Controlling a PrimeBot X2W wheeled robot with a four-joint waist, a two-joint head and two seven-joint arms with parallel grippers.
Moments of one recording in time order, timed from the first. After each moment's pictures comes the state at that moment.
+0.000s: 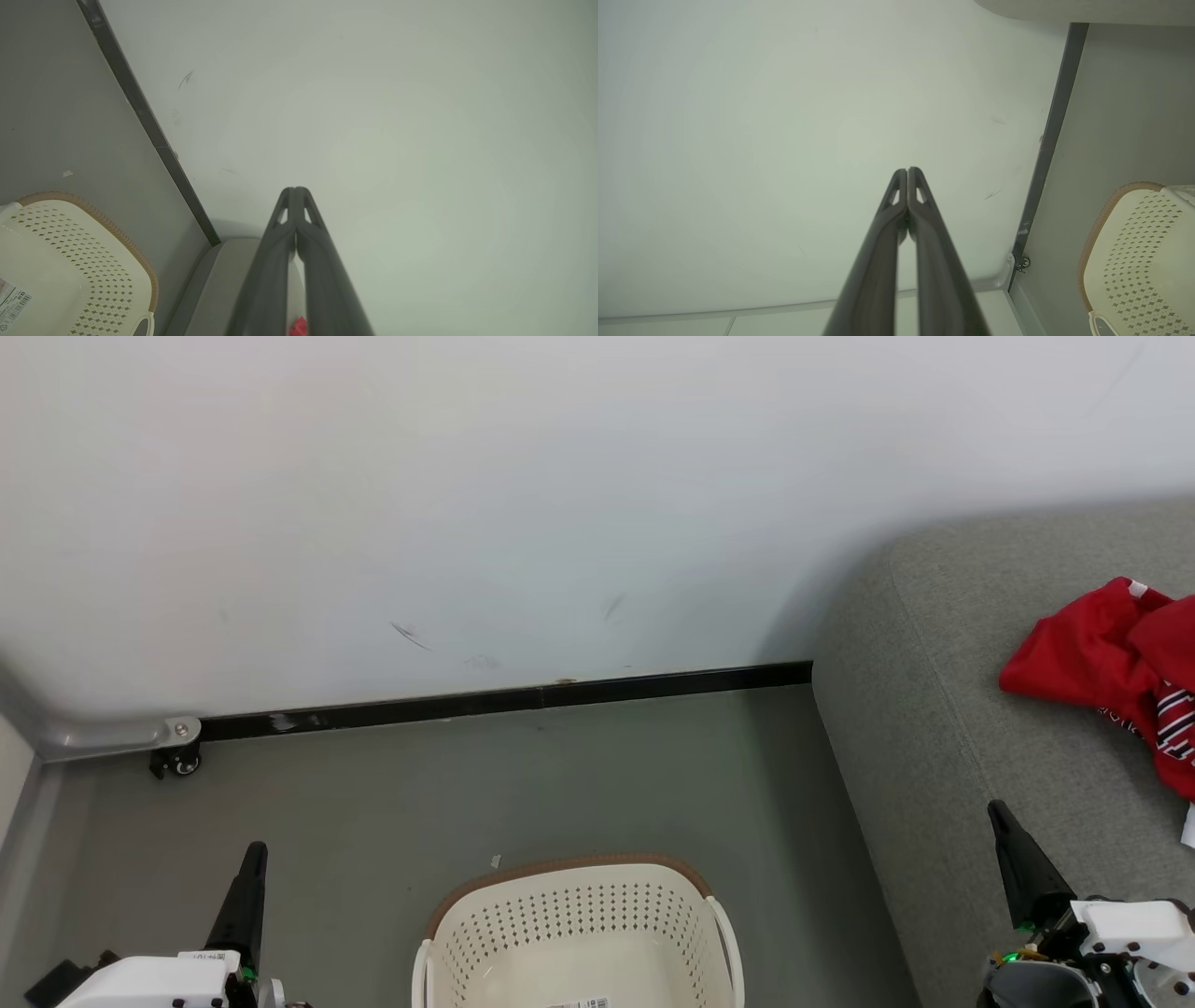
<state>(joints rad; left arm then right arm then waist) -0.07 0.03 0.09 0.28 -1.60 -0.12 0.12 -0.05 -0.10 -0.04 0.26 1.69 0.13 0.03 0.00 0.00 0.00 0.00</state>
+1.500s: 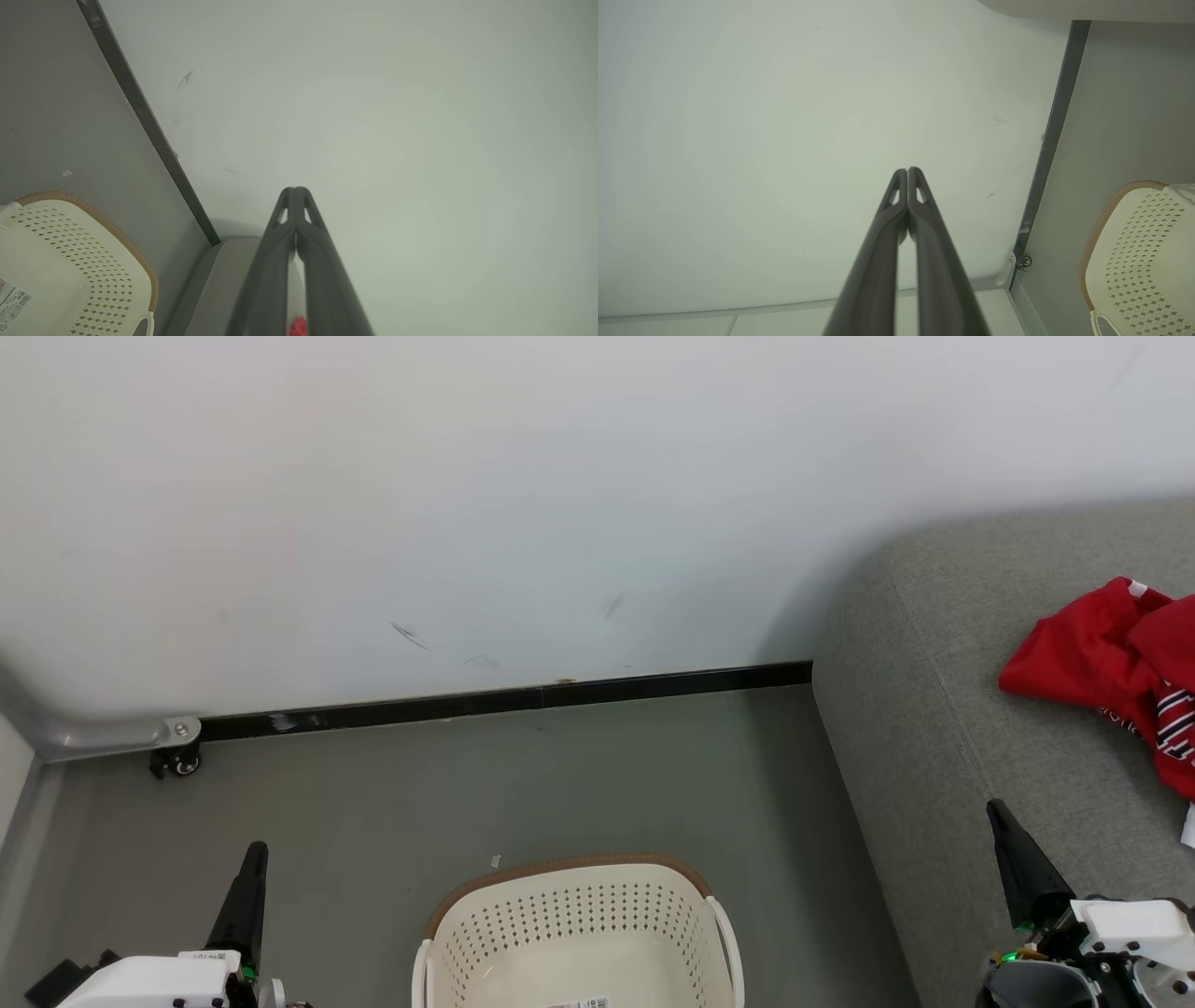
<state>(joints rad) -0.07 0.03 0.09 0.28 -1.60 -0.12 0.12 -0.06 -0.10 -0.05 0.26 1.69 0.13 0.04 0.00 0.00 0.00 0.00</state>
